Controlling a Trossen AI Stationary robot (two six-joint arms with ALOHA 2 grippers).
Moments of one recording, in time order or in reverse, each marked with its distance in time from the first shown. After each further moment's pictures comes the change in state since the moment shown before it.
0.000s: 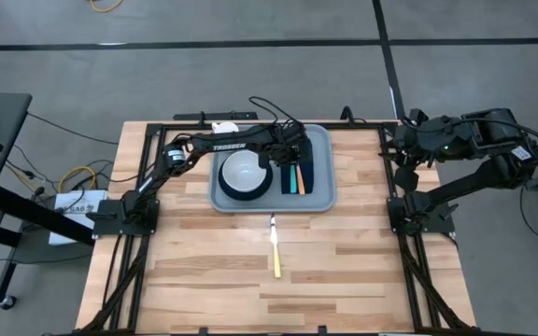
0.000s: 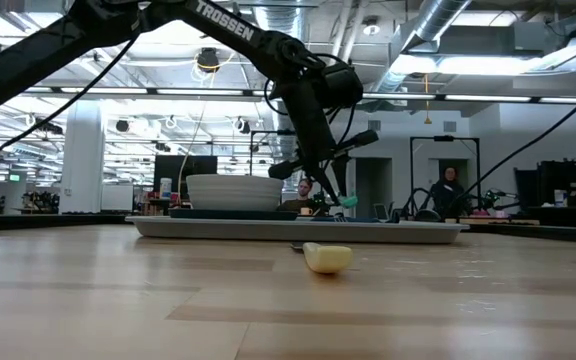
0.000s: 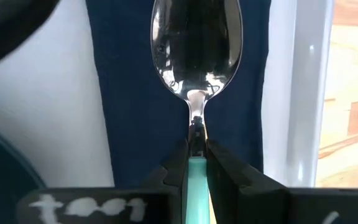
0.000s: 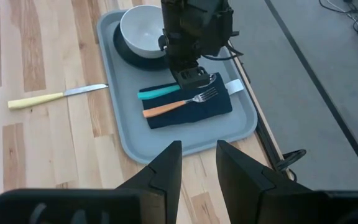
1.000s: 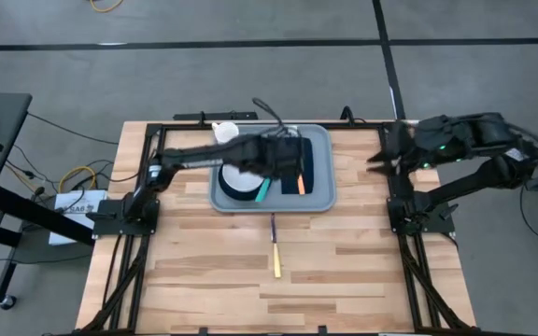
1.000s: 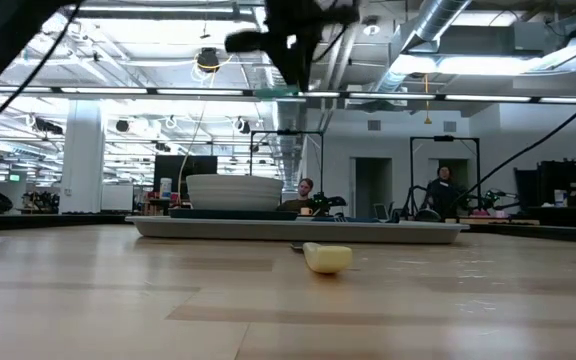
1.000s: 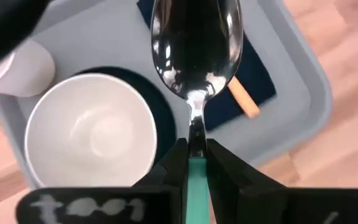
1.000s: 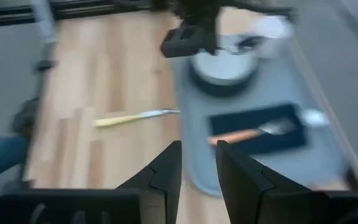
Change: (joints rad) left arm -0.272 -0.183 0.299 -0.678 -0.370 0.219; right arm 0.006 -0.006 -0.074 0.200 -0.227 -0.001
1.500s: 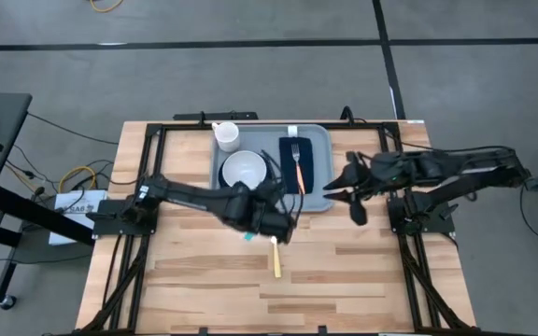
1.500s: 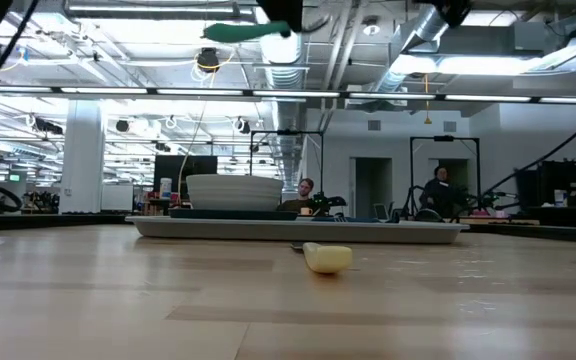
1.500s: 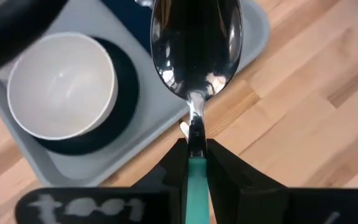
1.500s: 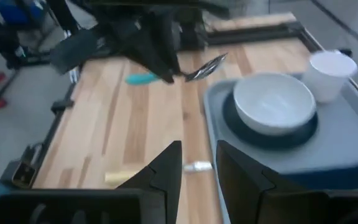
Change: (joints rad) left arm -0.341 -0.027 0.006 -0.099 -0.135 -0.119; right arm 0.051 -0.072 -0.622 0.788 -0.069 0.000
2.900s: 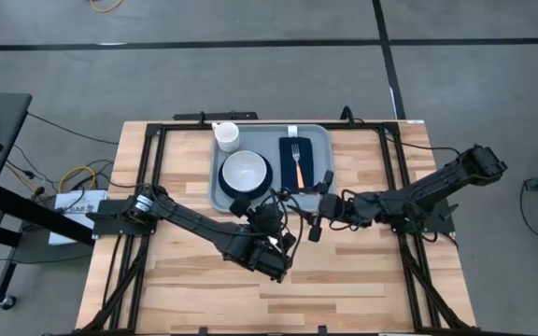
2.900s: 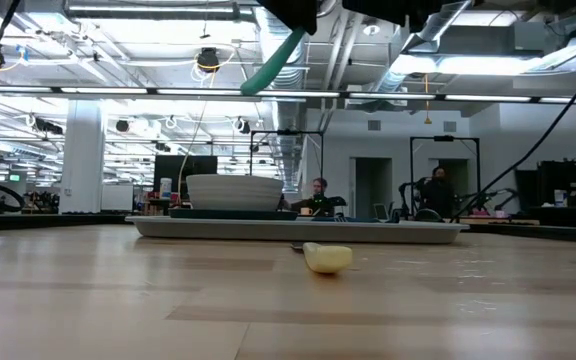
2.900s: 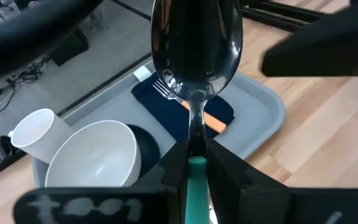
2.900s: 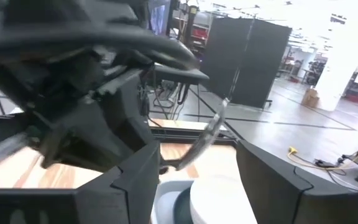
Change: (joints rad) left arm -0.138 0.012 -0.222 0.175 -0.546 -0.037; right arm 0.192 0.341 -0.352 1.211 0.507 -0.364
